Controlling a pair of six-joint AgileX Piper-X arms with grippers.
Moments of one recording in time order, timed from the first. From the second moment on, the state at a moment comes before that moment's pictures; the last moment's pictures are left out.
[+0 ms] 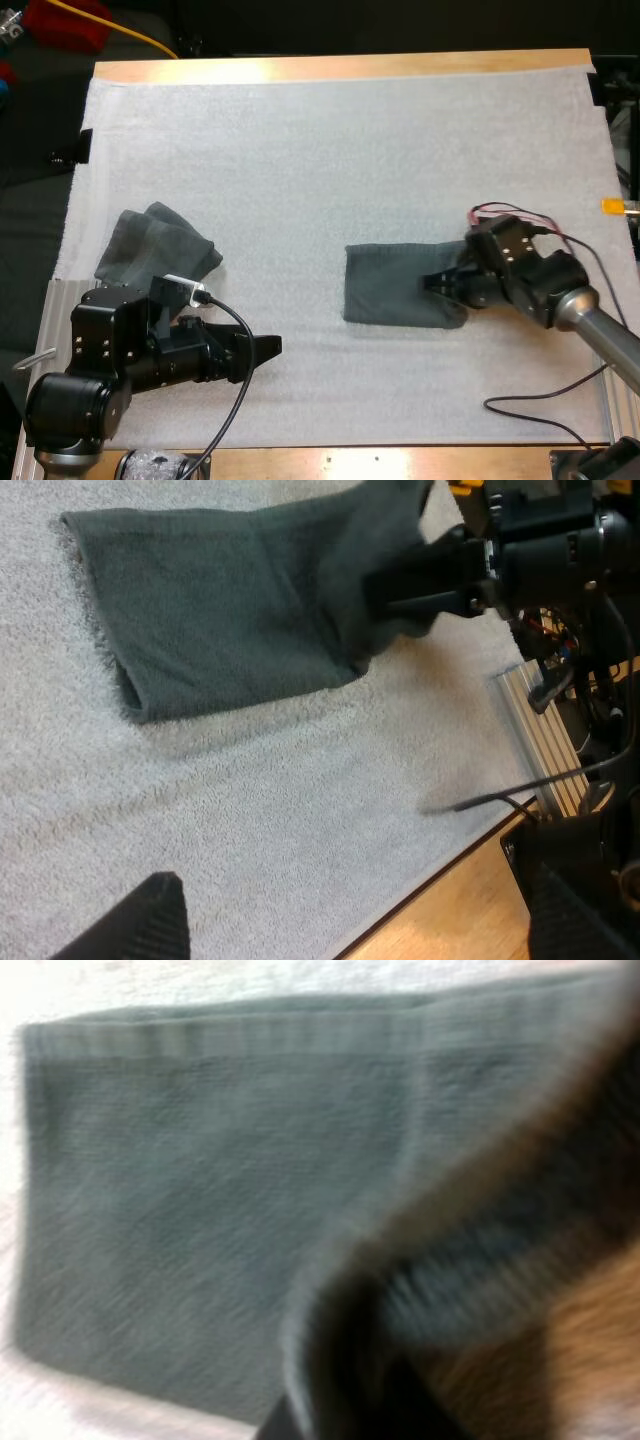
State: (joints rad) left arm -0.11 0.64 -0.79 1.15 0.80 -1.95; right arm 0.53 1.34 -0.80 0.69 -0.15 -1.32
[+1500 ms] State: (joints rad) left arm -0.11 0.64 -0.79 1.15 0.84 -1.94; right arm 0.62 1.66 -0.80 0.27 -0.42 -1.02
